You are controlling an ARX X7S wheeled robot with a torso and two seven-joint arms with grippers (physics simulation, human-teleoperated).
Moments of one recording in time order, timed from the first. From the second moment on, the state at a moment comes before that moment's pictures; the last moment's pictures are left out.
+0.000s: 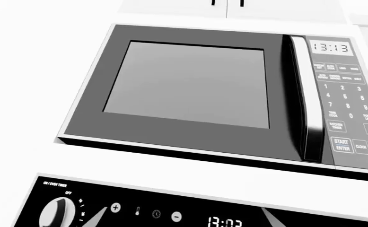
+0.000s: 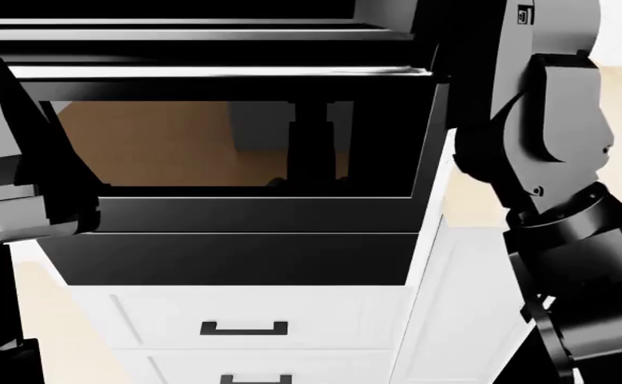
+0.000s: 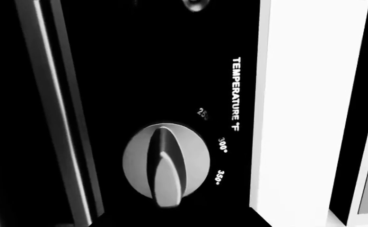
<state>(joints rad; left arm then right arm) -0.25 -0.42 -0.01 0.90 -0.40 -0.17 -0.47 1.41 0.23 -0.63 0.25 -1.08 0.55 -0.89</state>
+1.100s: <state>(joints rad) -0.25 -0.44 -0.01 0.90 -0.42 -0.17 -0.49 1.45 0.20 -0.66 0.29 -1.06 0.54 -0.88</state>
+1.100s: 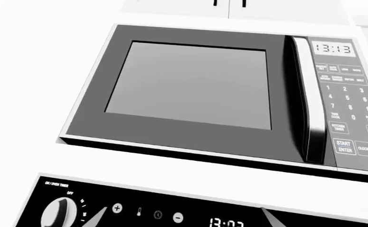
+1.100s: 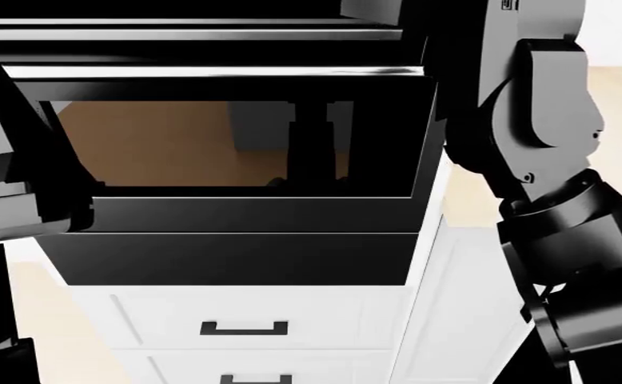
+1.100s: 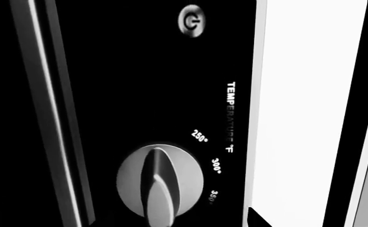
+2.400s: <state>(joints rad) -0.26 -0.46 -0.01 0.89 -0.44 -0.16 -0.51 1.46 0.19 -0.68 0.39 -1.03 0.53 -0.80</state>
